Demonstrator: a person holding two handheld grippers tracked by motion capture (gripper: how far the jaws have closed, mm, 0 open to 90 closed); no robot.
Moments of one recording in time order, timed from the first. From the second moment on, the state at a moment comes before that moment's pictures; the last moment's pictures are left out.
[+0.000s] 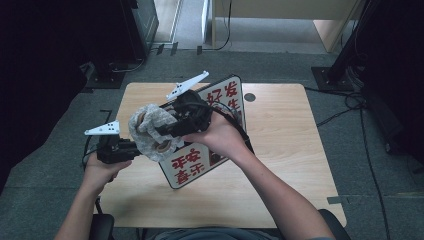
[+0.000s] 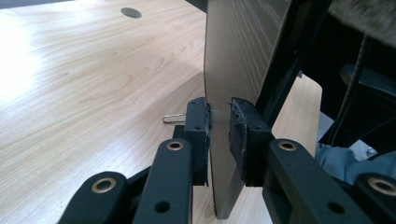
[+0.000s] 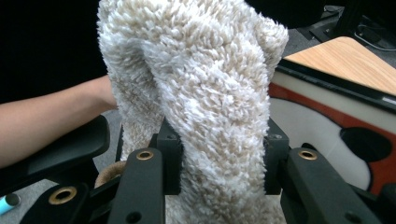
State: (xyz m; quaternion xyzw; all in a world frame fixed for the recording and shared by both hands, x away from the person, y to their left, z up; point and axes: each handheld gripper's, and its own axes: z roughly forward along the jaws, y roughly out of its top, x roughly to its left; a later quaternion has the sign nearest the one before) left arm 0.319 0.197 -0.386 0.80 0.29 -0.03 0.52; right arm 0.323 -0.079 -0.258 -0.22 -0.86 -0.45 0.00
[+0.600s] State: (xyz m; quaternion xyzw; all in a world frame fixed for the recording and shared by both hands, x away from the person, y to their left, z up) left arm 0.319 0.198 -0.387 0.80 0.29 -0.03 0.52; right arm 0.319 -0.071 -0.281 -0.20 -0.88 -0.44 0.01
